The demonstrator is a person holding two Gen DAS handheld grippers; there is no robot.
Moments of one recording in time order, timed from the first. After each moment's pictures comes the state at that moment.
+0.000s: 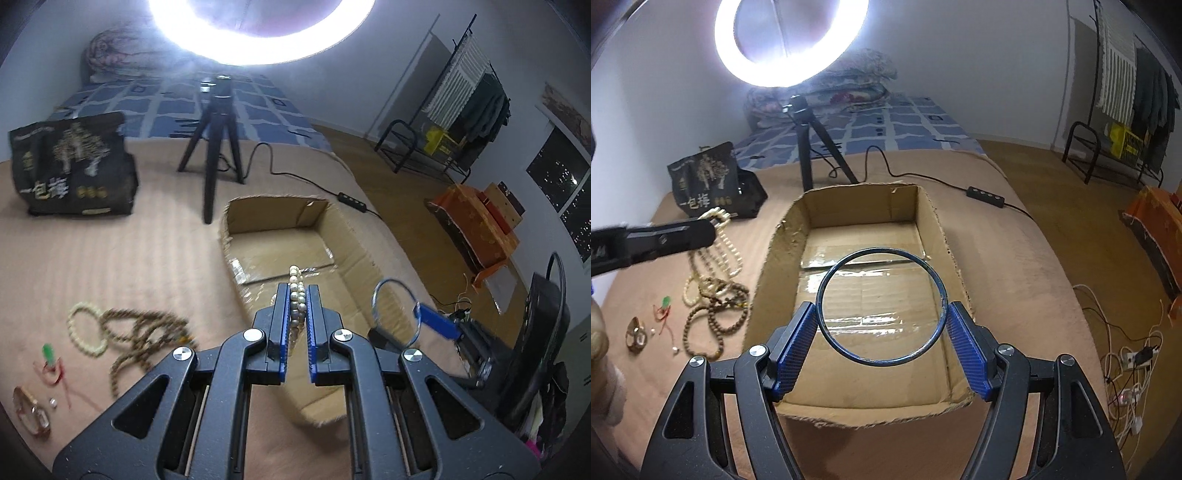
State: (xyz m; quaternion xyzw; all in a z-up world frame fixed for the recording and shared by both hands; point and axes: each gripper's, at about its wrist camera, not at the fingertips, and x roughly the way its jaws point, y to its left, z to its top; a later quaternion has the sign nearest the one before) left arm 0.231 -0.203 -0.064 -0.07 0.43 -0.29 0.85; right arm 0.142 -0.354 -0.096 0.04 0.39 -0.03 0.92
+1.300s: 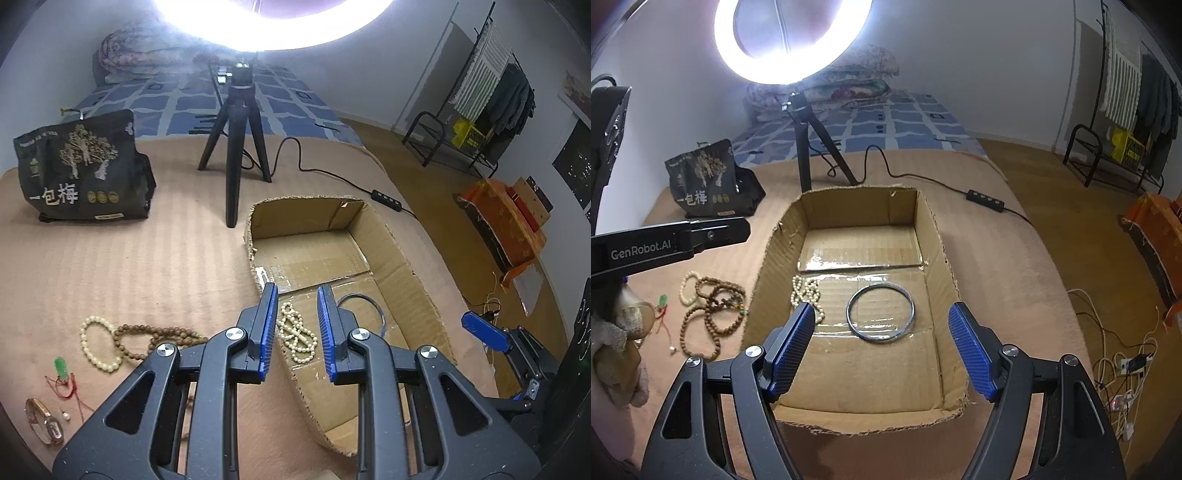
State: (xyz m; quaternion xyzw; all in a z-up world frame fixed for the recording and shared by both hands) left arm 0.252 -0.209 -0.074 -0.04 0.45 -0.24 0.86; right arm 0.147 -0.351 -0.086 0.02 0.39 -0.04 0.92
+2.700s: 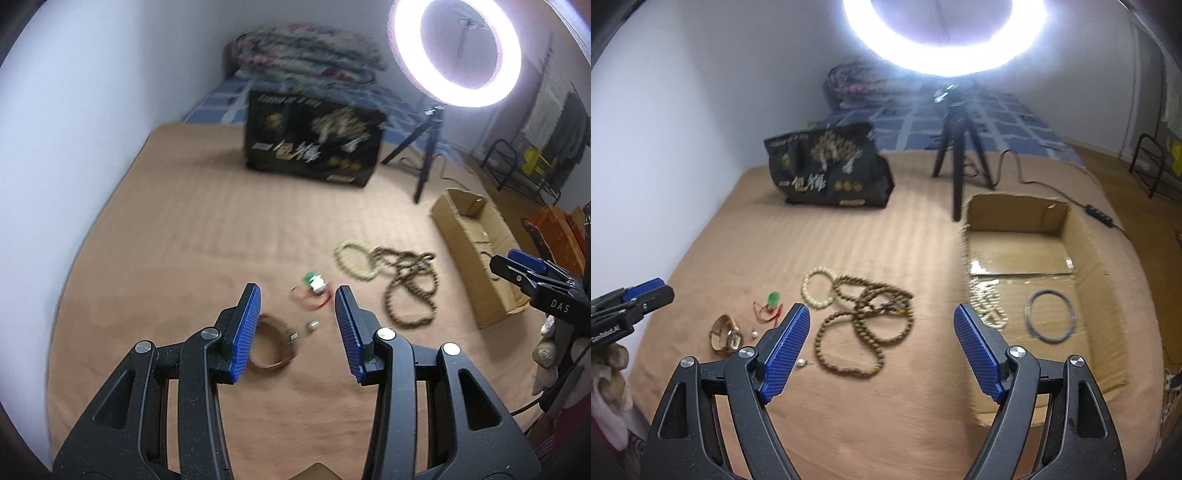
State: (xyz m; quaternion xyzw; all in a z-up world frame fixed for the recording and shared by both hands) left arm 0.169 0.069 -0.069 -0.04 0.44 -0.08 0.89; right arm 0.162 -0.201 -0.082 0.04 0.41 0.10 0.91
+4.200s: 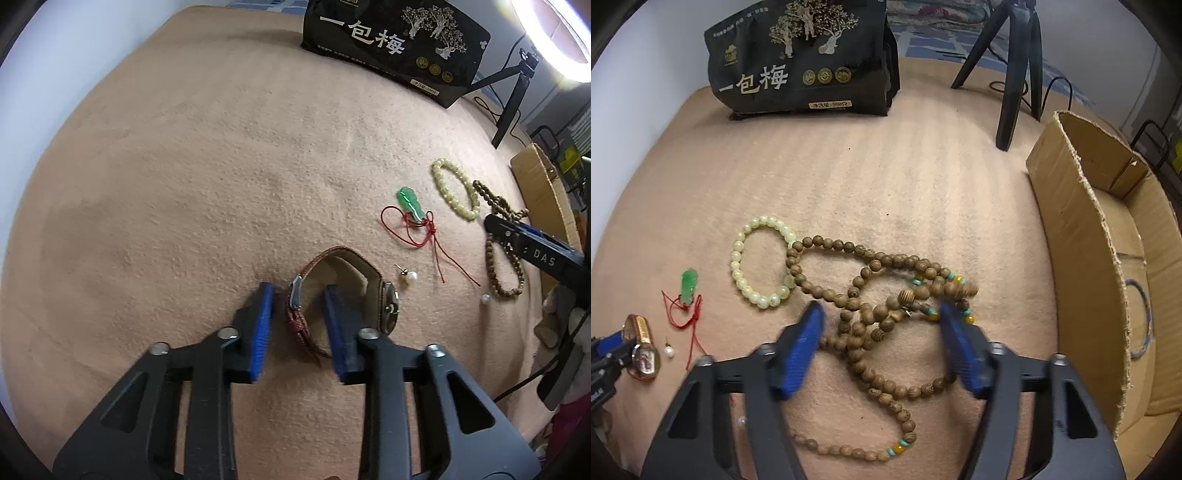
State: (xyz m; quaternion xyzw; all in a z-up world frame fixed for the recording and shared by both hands) left arm 0.206 0.096 -0.191 -0.07 0.57 -0.03 0.82; right arm 0.250 -0.139 -0.193 -0.01 0.52 0.04 0.85
